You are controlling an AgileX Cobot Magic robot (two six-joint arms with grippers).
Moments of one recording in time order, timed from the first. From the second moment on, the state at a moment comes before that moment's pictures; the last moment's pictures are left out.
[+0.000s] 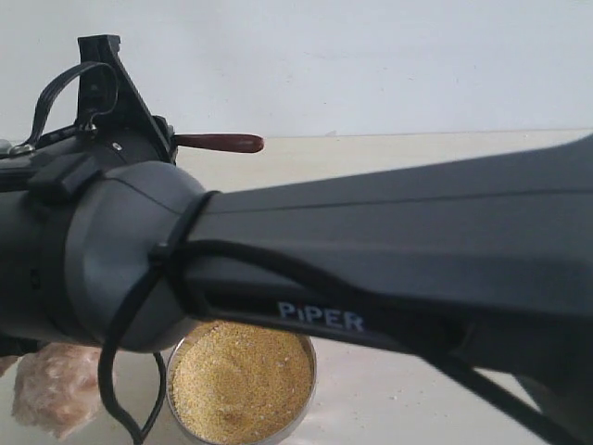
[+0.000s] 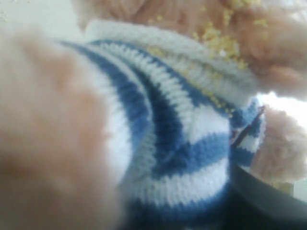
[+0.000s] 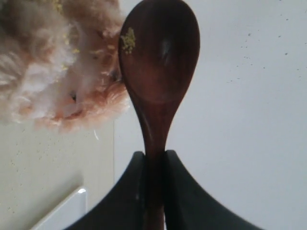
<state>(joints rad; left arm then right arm) 0.06 1.39 -0.64 -1.00 0.72 0.85 1.30 2.12 -1.77 -1.29 1.20 0.09</state>
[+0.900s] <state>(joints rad) 0.06 1.39 -0.64 -1.00 0.72 0.85 1.30 2.11 -1.77 -1.14 1.22 0.11</state>
